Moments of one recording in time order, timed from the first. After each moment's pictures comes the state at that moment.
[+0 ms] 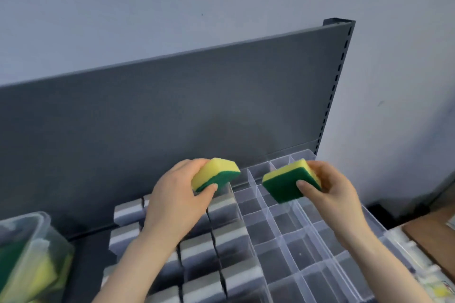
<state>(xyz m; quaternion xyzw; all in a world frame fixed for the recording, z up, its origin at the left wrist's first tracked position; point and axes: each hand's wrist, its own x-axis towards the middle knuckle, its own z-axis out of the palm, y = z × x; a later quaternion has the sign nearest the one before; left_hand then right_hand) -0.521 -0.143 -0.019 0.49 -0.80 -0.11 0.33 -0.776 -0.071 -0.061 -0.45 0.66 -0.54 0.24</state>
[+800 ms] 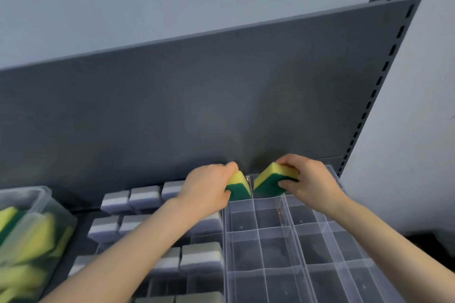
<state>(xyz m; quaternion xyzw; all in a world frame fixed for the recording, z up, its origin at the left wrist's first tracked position) -0.609 -0.220 -0.072 0.51 -0.86 0.01 0.03 -0.843 -0.197 -0.082 -0.72 0.61 -0.27 0.20</state>
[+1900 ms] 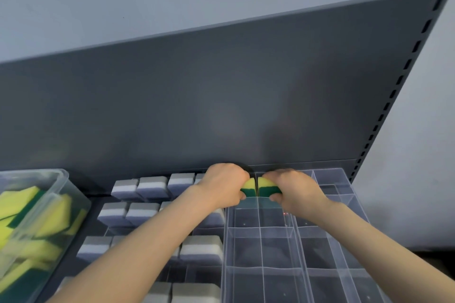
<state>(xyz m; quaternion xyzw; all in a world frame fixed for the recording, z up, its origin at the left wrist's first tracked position) -0.628 -0.234 -0.091 0.47 -0.88 0.00 -0.07 -0.815 -0.215 -0.112 -0.82 0.56 -0.07 0.13</state>
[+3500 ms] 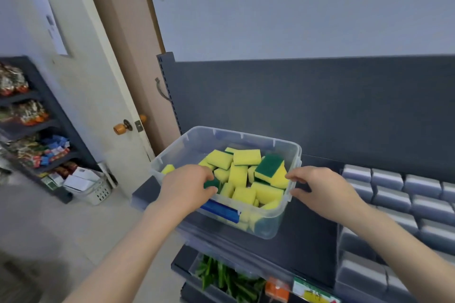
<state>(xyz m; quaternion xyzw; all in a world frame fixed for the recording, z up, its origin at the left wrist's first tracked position) -0.120 0.065 -0.001 0.80 -0.59 0.04 0.06 -0.380 -0.039 -0.012 -0.89 0.42 -0.14 0.10</state>
